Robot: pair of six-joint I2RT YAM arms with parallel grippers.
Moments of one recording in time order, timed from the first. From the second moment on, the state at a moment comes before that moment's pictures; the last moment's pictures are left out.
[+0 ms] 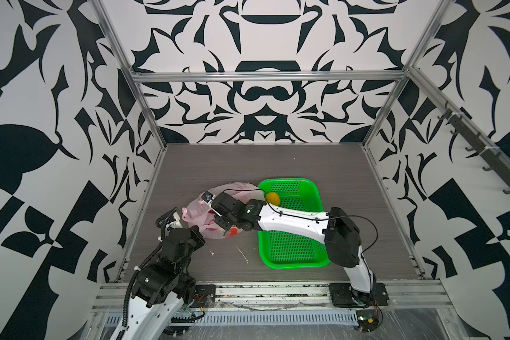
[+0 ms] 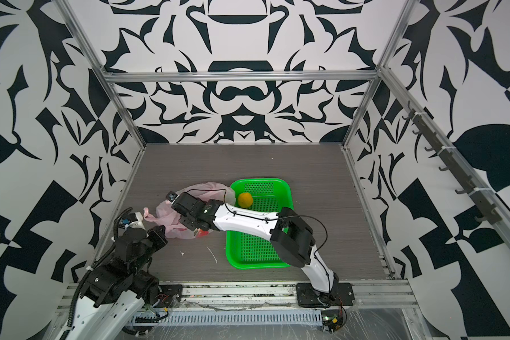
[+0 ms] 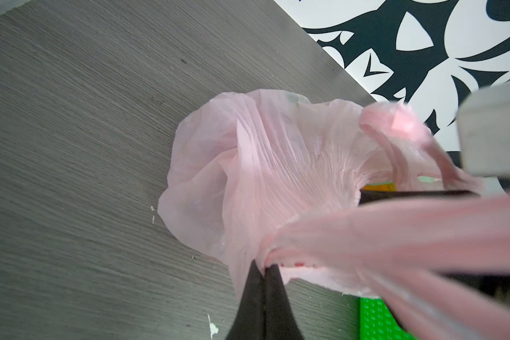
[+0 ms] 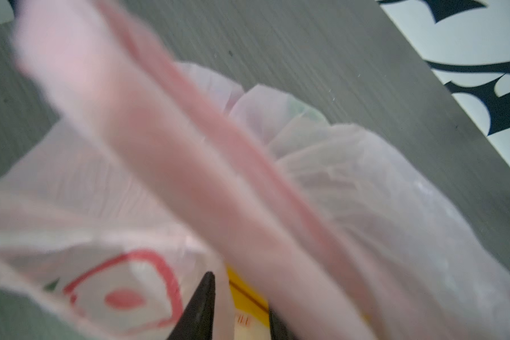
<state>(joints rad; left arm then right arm) -0.46 0.24 0.46 -0.81 -0.29 -0.84 1.16 2.12 1.80 -0.49 0.29 0.02</state>
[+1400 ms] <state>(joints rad) -0.46 0.36 0.53 -0.72 -0.29 -0.72 1.03 2.38 2.13 -0.63 0.35 -0.15</state>
